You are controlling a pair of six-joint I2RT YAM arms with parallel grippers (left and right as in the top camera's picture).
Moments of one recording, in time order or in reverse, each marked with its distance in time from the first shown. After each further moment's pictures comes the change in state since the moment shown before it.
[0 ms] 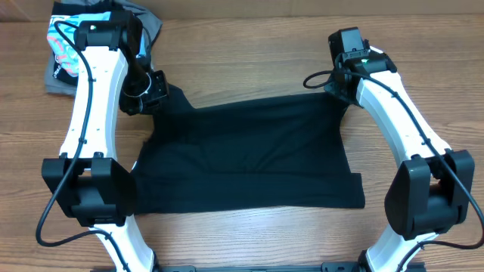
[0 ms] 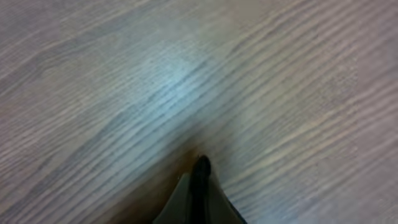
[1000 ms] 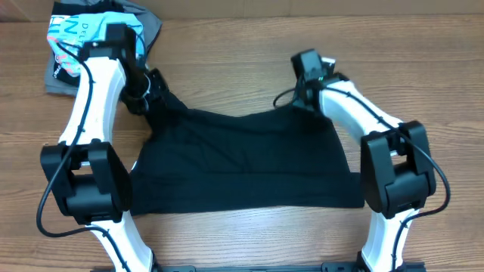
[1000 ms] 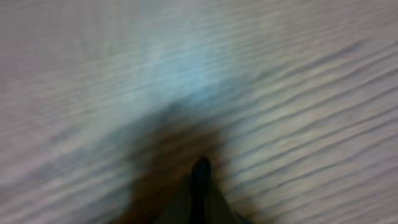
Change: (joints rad) left arm 0.057 0.025 -0.208 0.377 0.106 -0.150; right arm 0.122 0.183 -0.090 0.320 -0.032 -0.146
